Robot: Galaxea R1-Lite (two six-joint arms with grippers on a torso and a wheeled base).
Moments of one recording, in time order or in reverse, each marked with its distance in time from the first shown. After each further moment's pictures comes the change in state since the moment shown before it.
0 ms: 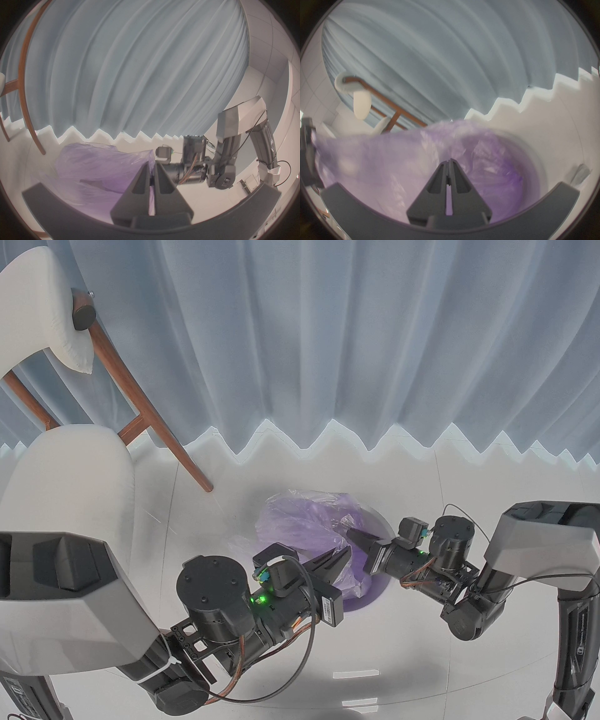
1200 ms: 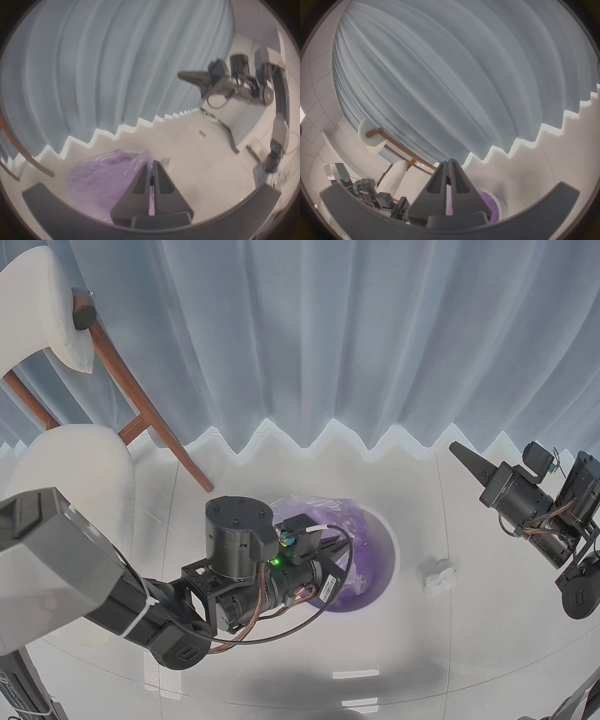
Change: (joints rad) left arm 0.076 -0.067 -0.253 0.543 -0.124 0.275; right arm -0.162 -0.668 0.255 0.149 0.018 0.053
